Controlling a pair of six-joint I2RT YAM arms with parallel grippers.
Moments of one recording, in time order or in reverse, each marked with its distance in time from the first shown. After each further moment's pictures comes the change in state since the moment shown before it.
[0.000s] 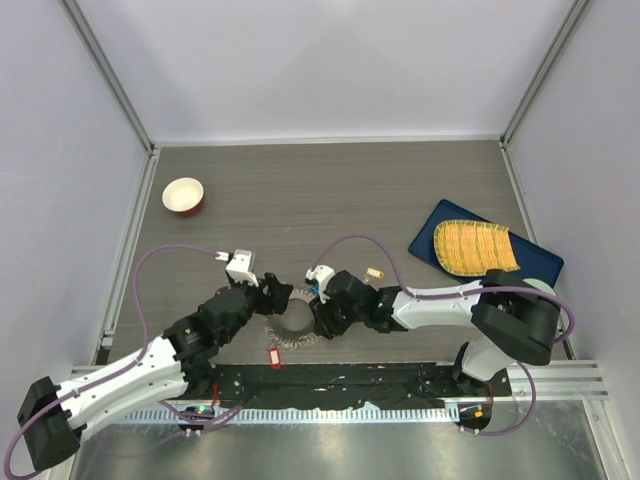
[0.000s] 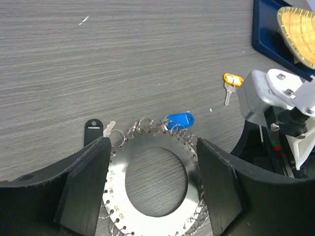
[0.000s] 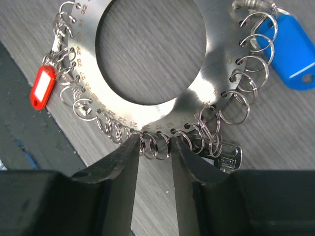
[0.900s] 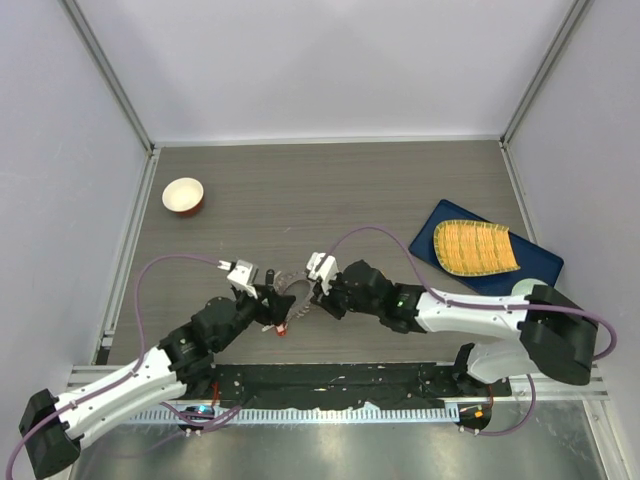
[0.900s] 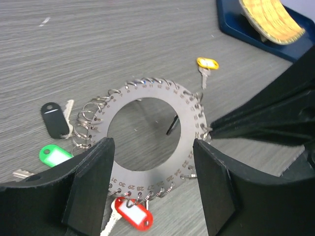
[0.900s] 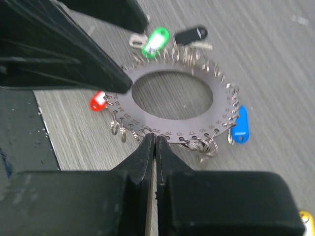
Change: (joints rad) left arm 0.000 -0.122 -0.102 0.049 0.117 0.060; right arm 0.007 -0.179 0.029 0.056 0.106 -0.372
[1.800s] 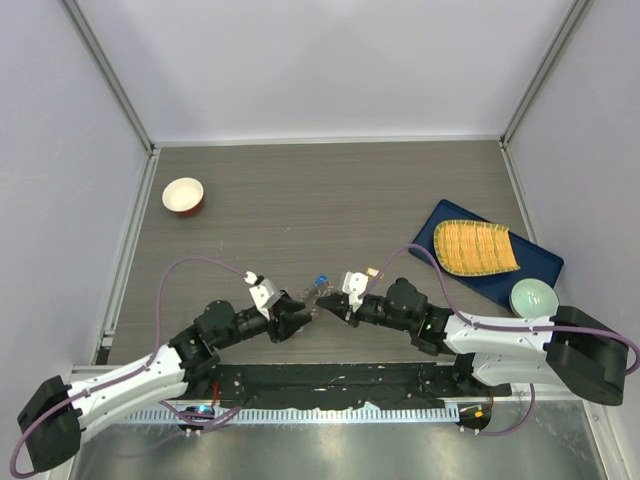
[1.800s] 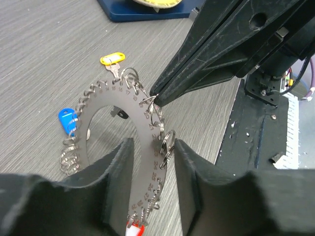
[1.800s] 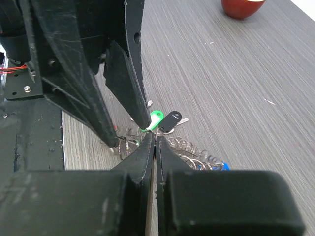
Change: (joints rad) left arm 0.000 0.074 -0.101 0.348 0.496 0.266; right arm -0.001 -0.228 -0.330 0.524 -0.128 -0.154
